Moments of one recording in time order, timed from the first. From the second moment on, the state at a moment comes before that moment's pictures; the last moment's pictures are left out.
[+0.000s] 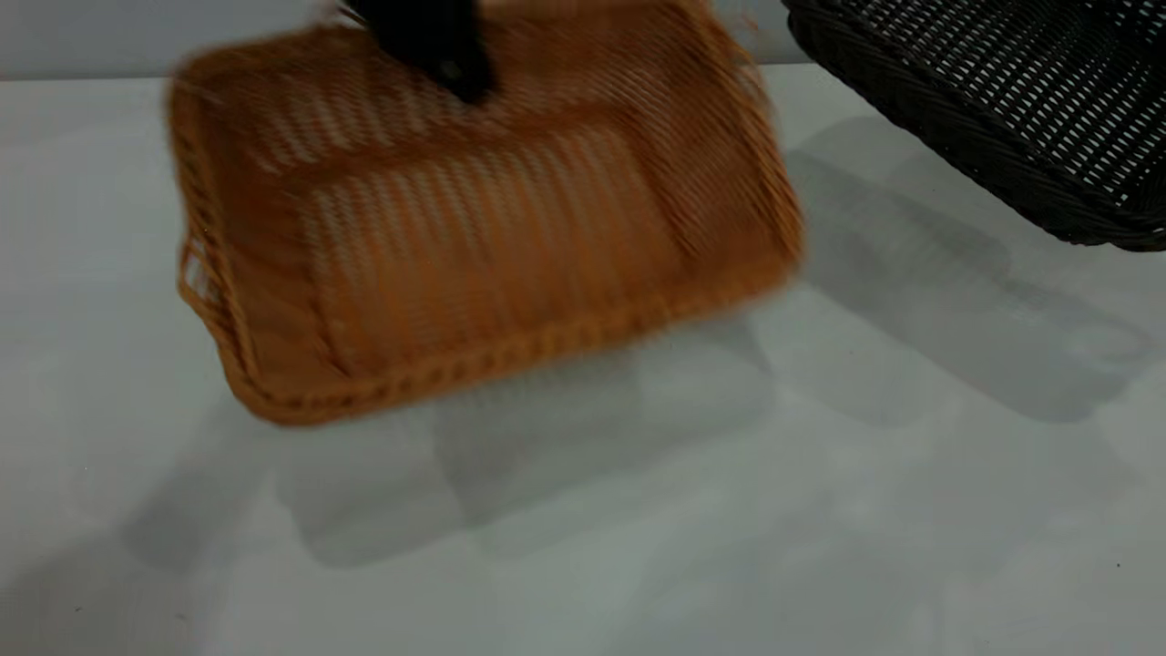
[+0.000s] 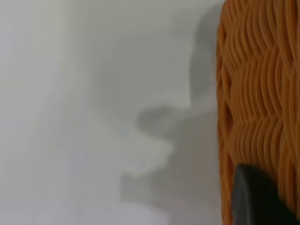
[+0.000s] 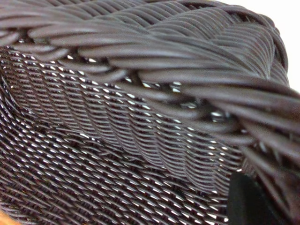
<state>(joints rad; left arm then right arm) -0.43 2.17 -1.54 -0.41 0.53 1.14 -0.53 1.98 -1.03 1.18 0.82 -0.87</state>
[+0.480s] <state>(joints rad) -0.48 2.30 -1.54 -0.77 0.50 1.76 -0.53 1.98 -1.03 1.18 0.88 -0.87</state>
